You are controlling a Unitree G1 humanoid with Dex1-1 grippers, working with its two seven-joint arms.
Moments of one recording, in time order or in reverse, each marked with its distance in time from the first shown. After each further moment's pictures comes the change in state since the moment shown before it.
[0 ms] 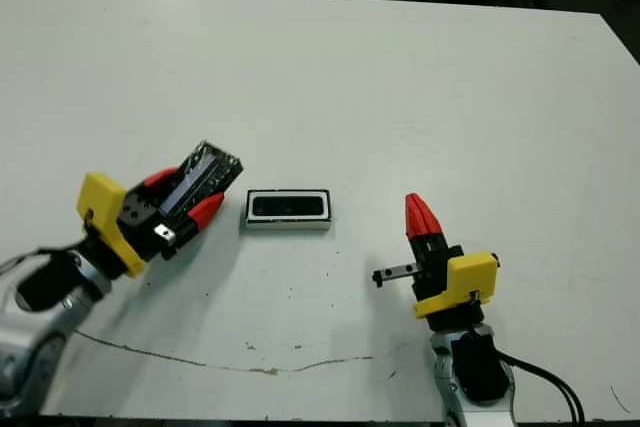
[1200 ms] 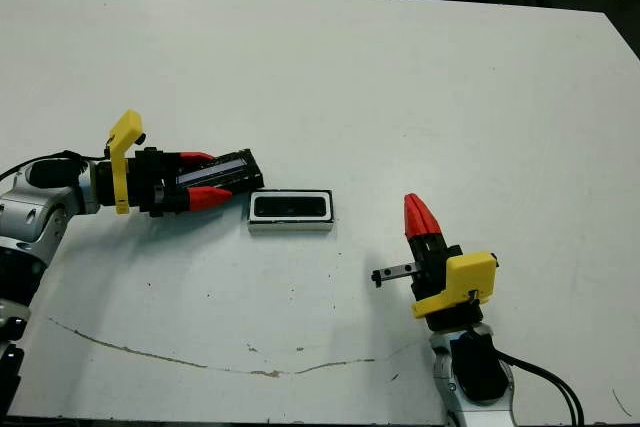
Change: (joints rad) left arm -0.452 0.031 -0.119 0.772 -0.060 -0.126 -0.606; right arm -0.002 -0.005 0.003 -0.006 0.009 0.012 -0.006
